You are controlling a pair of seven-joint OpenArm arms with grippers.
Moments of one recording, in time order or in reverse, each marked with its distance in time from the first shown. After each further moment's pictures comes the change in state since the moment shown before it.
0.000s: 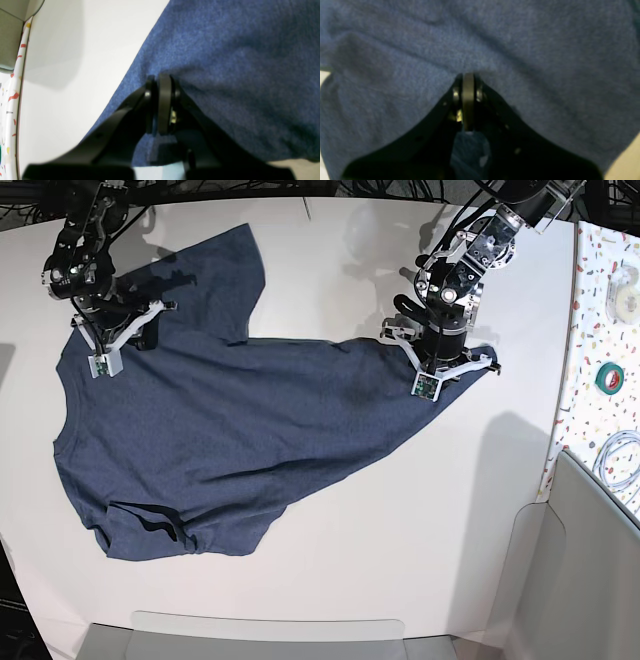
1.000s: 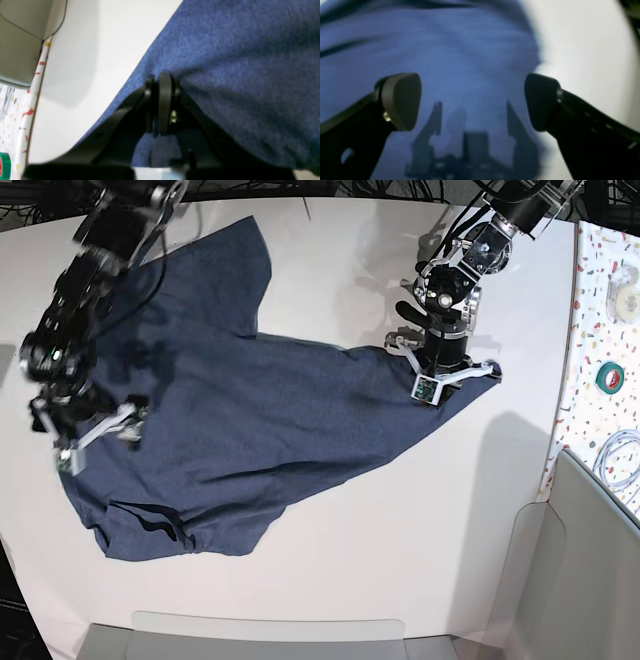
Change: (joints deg) left arm -1.3 1.3 0.0 -7.9 2.0 0.9 -9.1; right arm 21.1 -5.0 2.4 4.4 -12.3 -3.9 -5.4
